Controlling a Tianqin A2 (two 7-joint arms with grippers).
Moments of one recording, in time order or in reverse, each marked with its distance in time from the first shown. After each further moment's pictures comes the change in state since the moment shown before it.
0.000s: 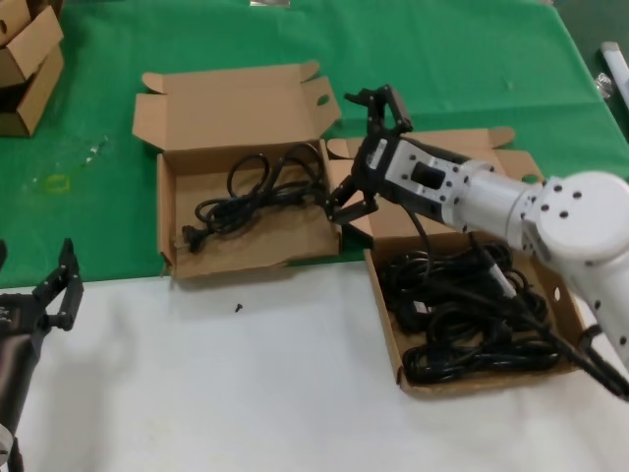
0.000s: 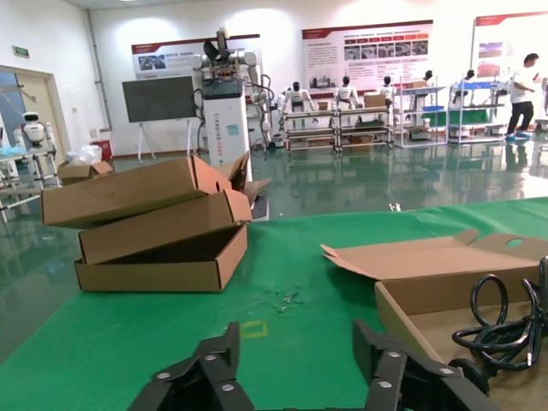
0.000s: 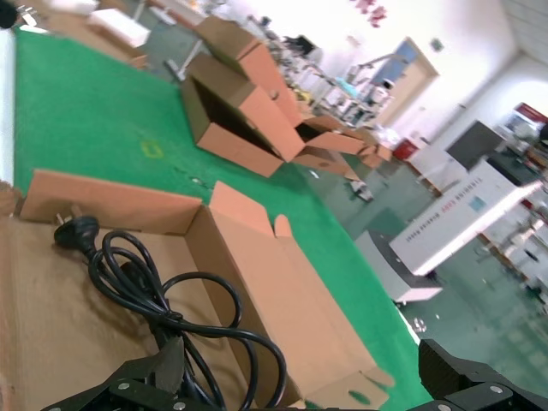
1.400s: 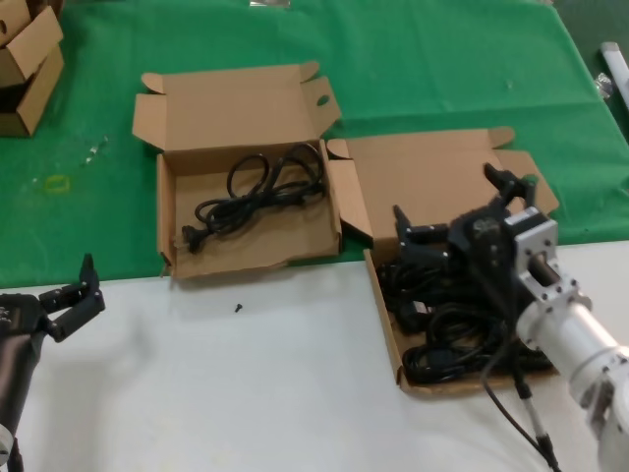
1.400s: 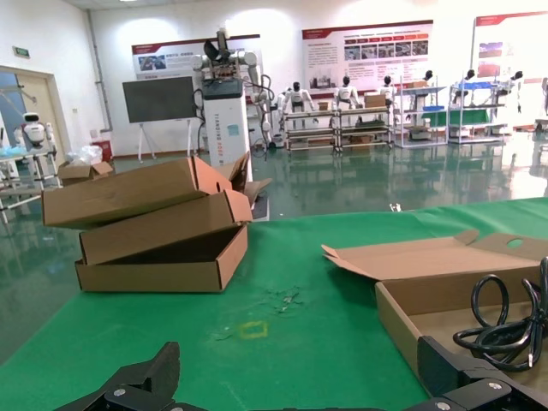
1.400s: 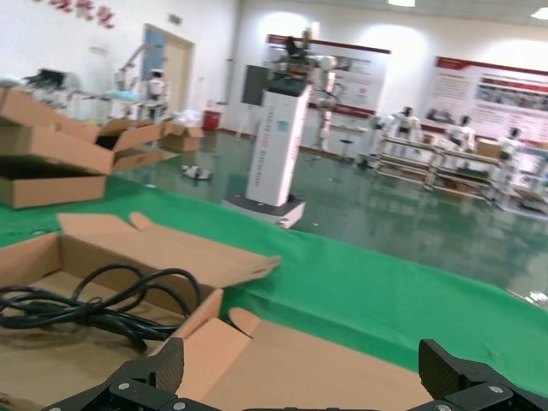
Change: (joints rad) left arm 0.000 0.000 0.000 0.000 0.000 0.000 0.000; right arm -0.575 -0.007 0.252 0.423 0.240 0.395 0.237
